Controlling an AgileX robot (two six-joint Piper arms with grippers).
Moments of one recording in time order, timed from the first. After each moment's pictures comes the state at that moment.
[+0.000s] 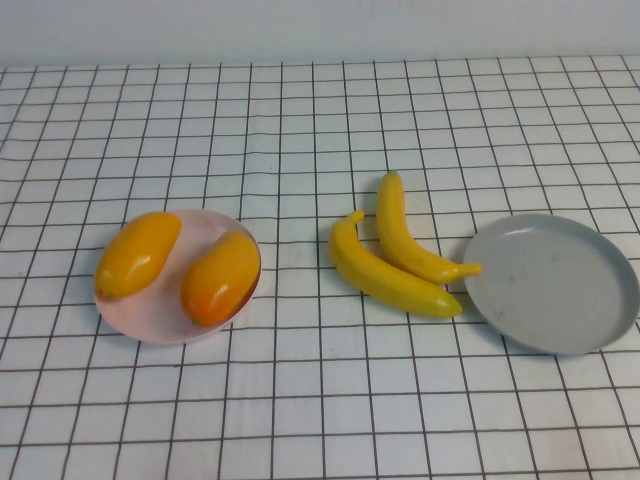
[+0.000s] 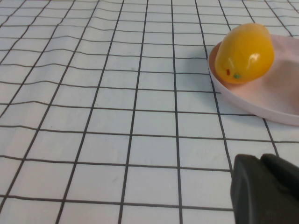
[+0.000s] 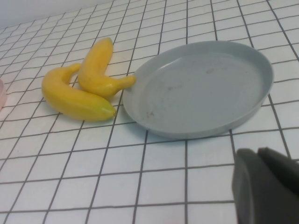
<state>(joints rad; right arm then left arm) 0.15 -0.01 0.03 0.29 0.34 0.00 0.01 -0.01 0.03 0.00 0.38 -0.03</state>
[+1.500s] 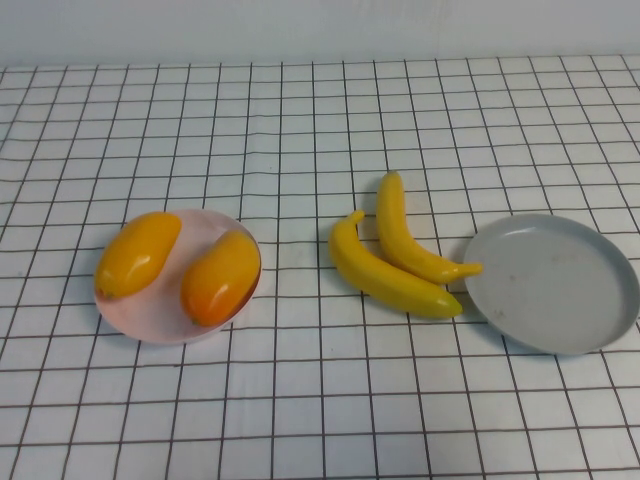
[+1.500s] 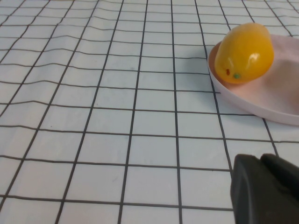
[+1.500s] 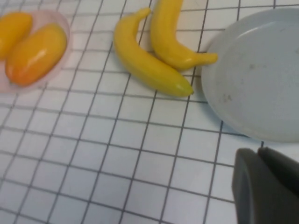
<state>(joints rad) 0.15 0.78 -0.69 0.46 0.77 -0.21 0.01 -0.01 0.03 -0.01 0.38 -0.02</state>
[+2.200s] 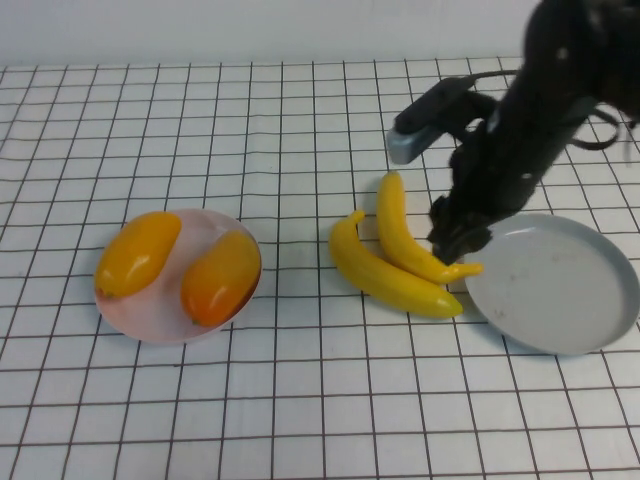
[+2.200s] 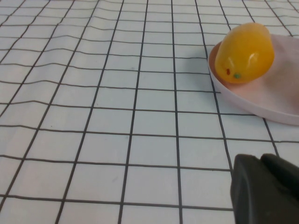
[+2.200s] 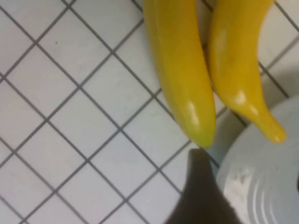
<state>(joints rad) 0.47 1.85 -1.65 0.09 1.19 -0.40 0.01 -0.01 0.03 -0.01 0.38 -0.02</state>
